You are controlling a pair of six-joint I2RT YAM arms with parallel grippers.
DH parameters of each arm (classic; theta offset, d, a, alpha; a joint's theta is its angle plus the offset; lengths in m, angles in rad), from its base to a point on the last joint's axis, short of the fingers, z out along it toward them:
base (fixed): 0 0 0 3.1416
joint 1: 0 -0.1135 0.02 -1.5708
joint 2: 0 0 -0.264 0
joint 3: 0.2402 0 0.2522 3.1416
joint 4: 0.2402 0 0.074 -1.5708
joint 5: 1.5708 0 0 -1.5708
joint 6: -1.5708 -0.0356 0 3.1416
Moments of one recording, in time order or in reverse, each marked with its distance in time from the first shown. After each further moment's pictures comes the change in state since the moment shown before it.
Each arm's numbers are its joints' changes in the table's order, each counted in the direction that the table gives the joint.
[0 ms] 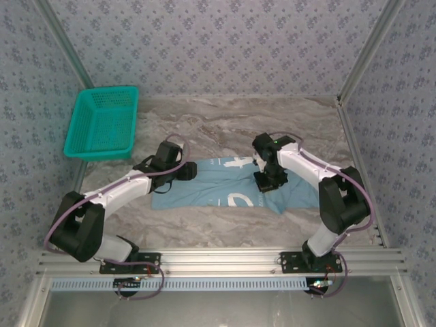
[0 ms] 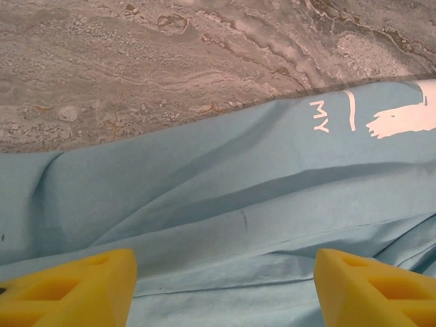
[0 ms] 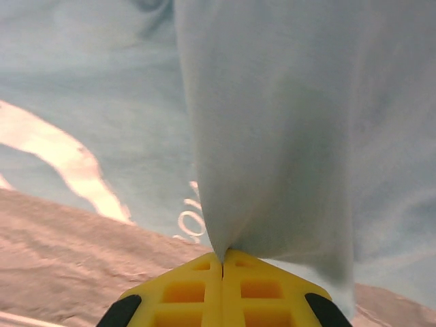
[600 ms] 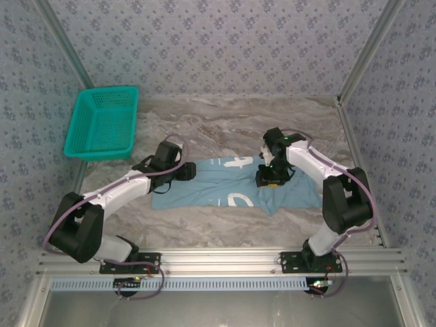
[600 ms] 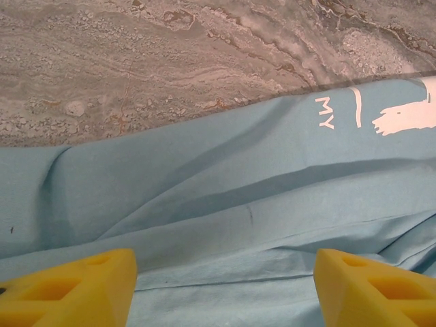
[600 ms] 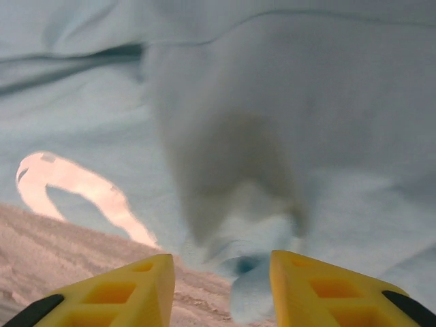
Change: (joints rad) left arm -0.004 0.006 0.000 0.016 -0.002 0.000; right arm 0.134 0.031 -0.023 -0.073 -0.098 -0.056
